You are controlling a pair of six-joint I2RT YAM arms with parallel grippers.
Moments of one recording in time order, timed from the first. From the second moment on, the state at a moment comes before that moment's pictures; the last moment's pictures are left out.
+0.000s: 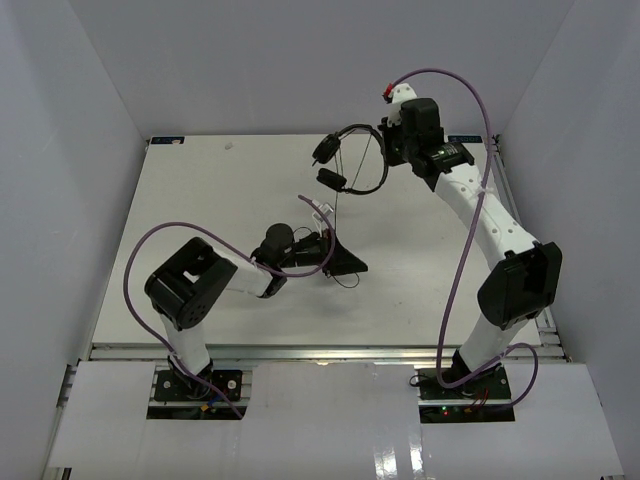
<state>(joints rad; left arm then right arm) -0.70 1.82 0.71 1.19 0.80 -0.95 0.41 1.71 1.71 -0.49 0.04 0.01</state>
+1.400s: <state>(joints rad) -0.85 1.89 0.68 1.07 0.64 -0.61 0.21 1.68 1.68 -0.49 -0.50 0.33</state>
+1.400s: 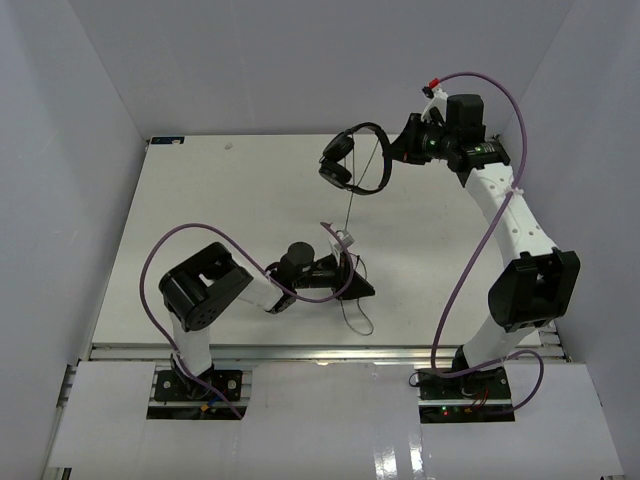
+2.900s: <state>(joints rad) -0.36 1.60 0.57 1.06 0.72 -0.45 0.09 1.42 1.58 -0.46 -0.79 0.23</state>
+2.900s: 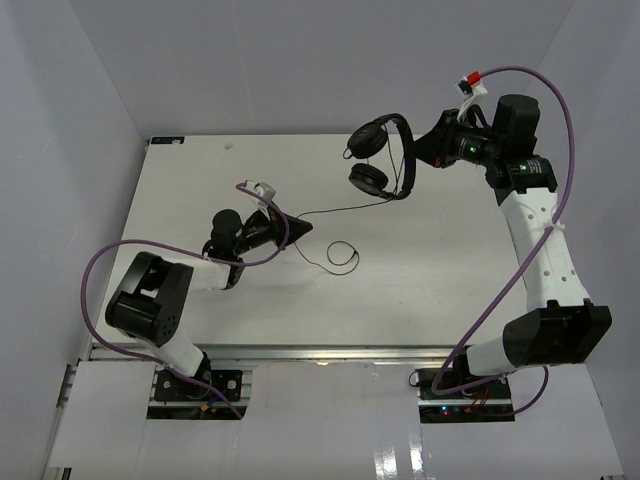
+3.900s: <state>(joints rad) -0.27 1.69 1.06 0.48 0.90 -0.24 0.49 1.28 1.29 -0.63 -0.29 -0.61</state>
